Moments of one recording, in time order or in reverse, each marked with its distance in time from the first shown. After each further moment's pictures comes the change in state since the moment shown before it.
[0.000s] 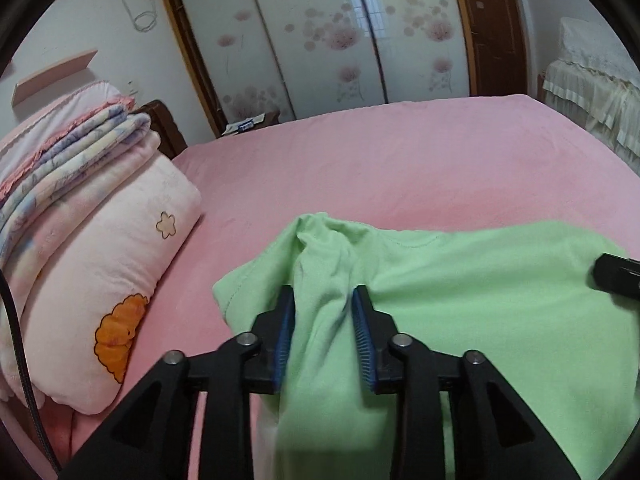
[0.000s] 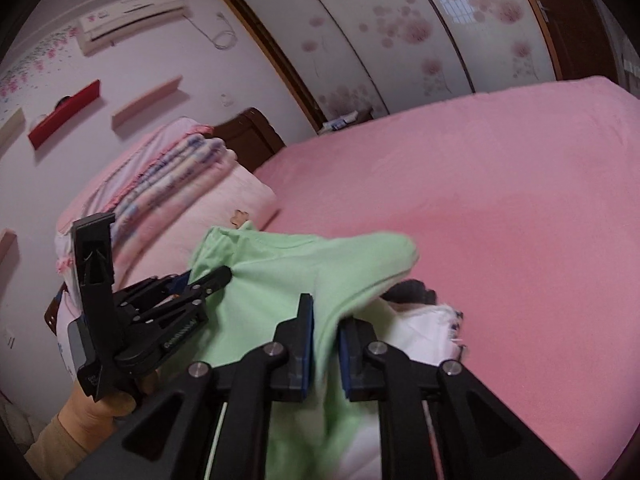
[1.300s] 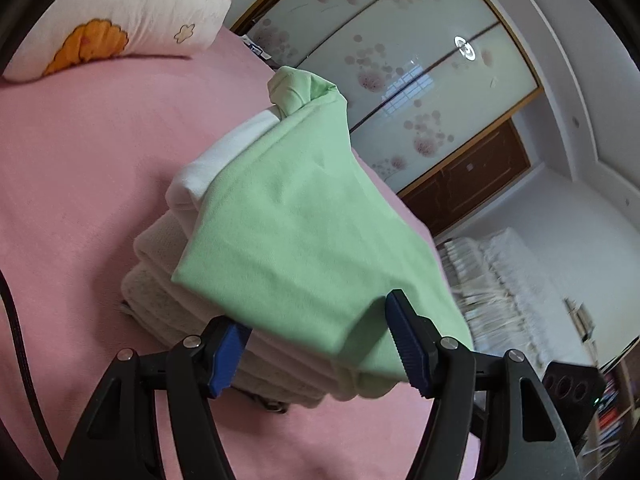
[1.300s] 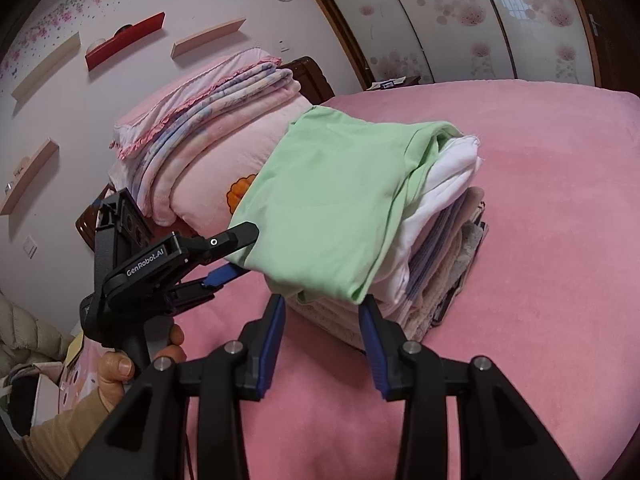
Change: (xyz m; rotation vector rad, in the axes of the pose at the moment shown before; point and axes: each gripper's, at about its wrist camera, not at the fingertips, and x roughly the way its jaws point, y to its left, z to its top) left arm -0.083 0.047 -0.190 -0.837 -0.038 -0.631; right arm -0.098 0.058 -0.132 -0.186 0.144 0.098
